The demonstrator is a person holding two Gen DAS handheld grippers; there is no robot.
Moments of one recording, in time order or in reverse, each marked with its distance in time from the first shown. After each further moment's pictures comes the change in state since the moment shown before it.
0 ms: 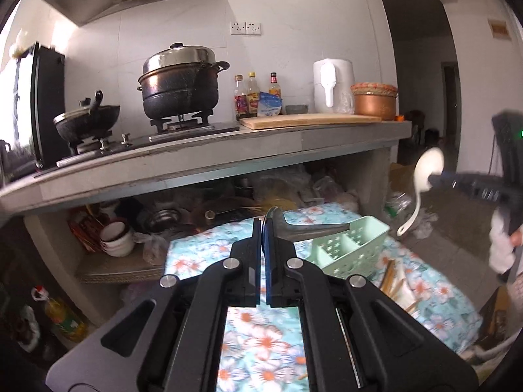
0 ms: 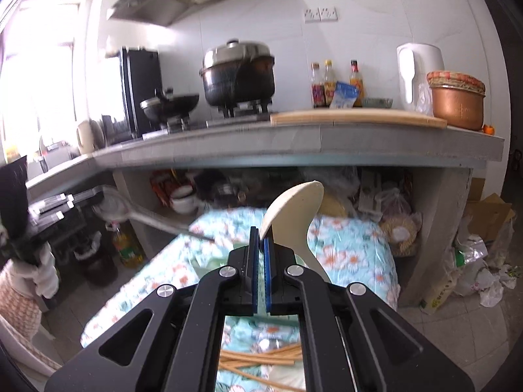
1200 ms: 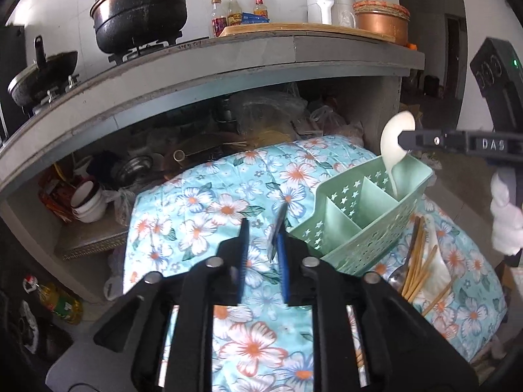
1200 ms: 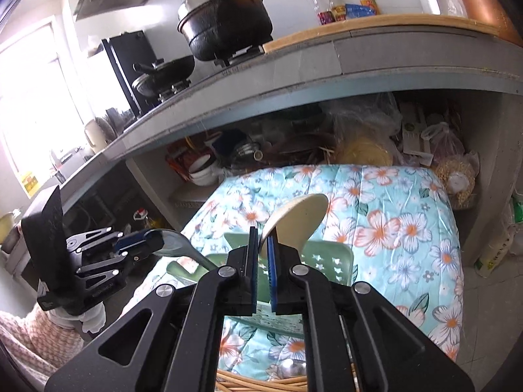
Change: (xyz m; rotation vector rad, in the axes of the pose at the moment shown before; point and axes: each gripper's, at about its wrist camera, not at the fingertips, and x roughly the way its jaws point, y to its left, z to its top) left arm 0.140 -0.017 -0.034 -0.002 0.288 -0.064; right arm 0.148 -0.046 -0.020 0.166 0.249 0.176
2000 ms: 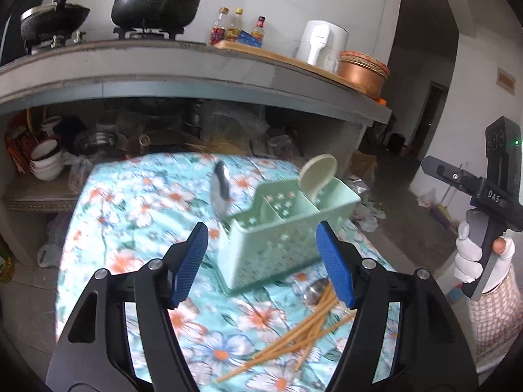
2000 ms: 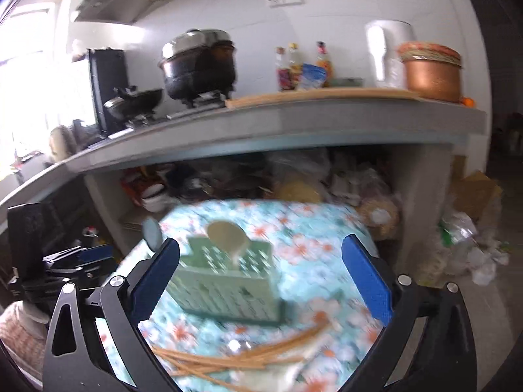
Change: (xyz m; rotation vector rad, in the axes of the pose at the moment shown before) left arm -0.043 -0.004 -0.040 -0.231 -0.106 -0.256; right arm -0.108 0.014 -0.034 -0.061 -0.193 -0.307
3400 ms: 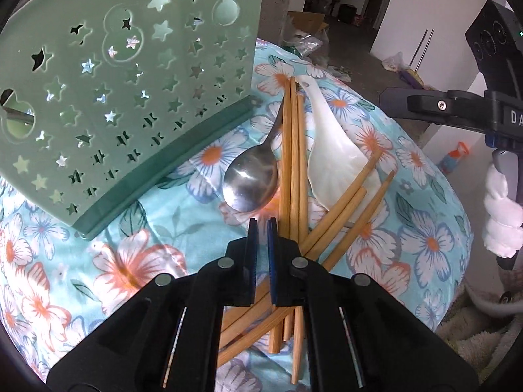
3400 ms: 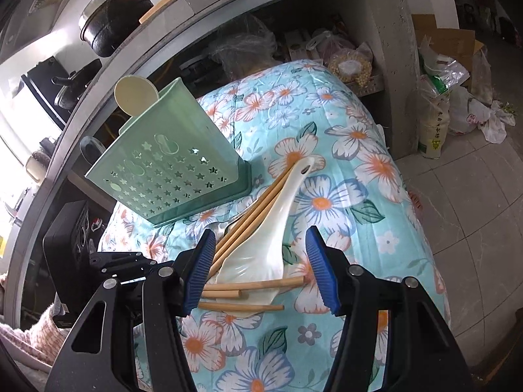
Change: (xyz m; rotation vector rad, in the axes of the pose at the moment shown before) left arm 0.153 -0.086 -0.112 0.310 0.527 -0.137; right arm 0.049 -0.062 -0.131 0.364 0.344 0.026
